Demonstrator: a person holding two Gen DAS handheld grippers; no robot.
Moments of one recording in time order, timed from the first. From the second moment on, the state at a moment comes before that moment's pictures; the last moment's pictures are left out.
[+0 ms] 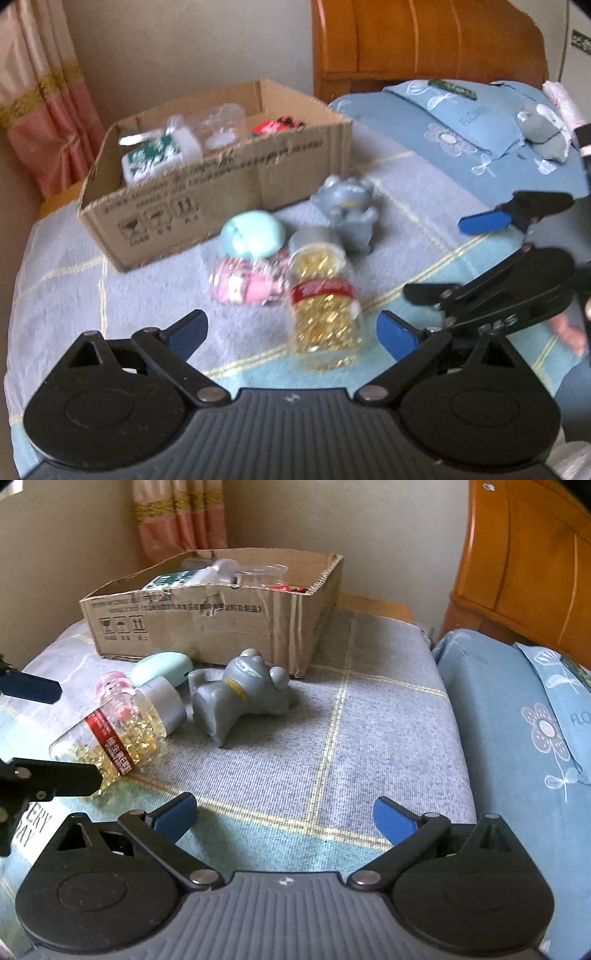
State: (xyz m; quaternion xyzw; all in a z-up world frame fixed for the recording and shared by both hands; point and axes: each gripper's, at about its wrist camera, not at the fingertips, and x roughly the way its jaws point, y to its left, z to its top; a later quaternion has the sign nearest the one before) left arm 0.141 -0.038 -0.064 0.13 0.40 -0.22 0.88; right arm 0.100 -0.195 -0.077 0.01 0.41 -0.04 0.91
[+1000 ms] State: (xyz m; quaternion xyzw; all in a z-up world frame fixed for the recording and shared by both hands) left arm 0.152 0.029 -0.085 0.09 0.45 -0.14 0.88; right arm 0.178 -0.194 -0.077 -0.07 0.39 0.07 0.91
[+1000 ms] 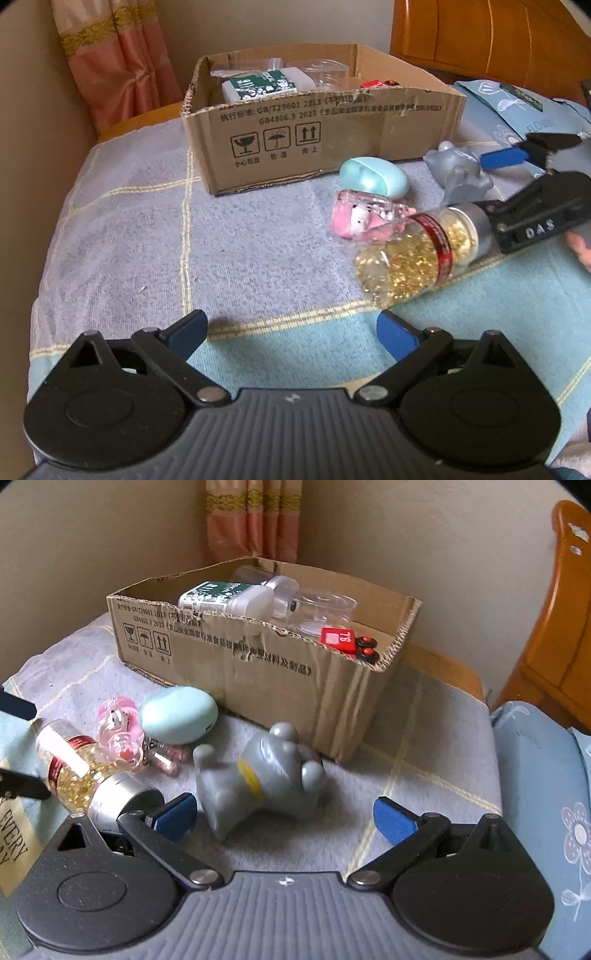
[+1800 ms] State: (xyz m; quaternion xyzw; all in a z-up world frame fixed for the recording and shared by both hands) left arm 0.152 0.023 -0.075 0.09 0.43 -0.15 0.88; right arm 0.150 -0.181 -0.067 -0.09 0.39 0.11 0.91
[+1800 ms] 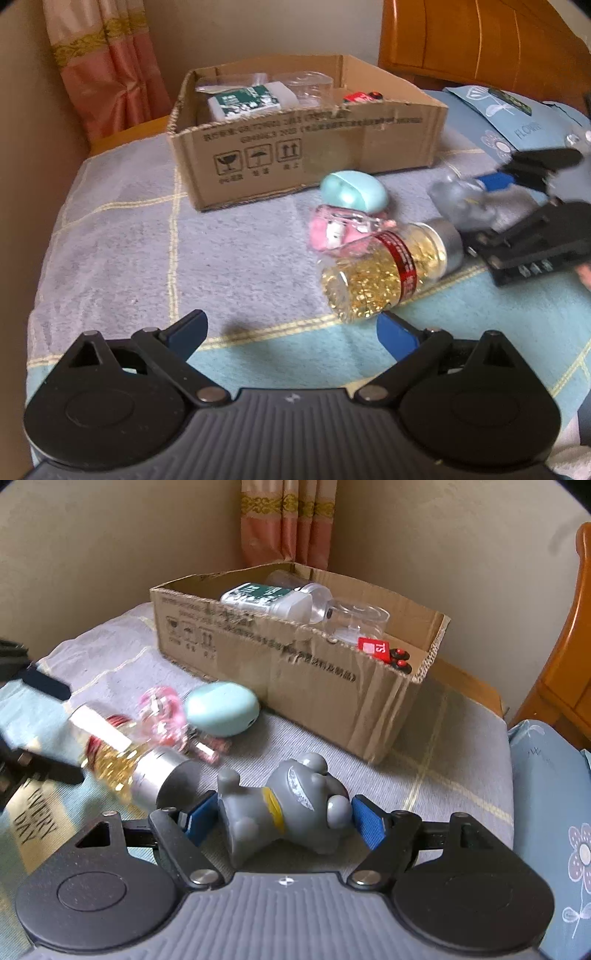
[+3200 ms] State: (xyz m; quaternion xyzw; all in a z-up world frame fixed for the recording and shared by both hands) left arm 0.159 -0.029 -0.089 0.08 0.42 -0.18 0.89; right arm 0.111 -0.201 -0.073 -0.10 0.39 0.12 0.91
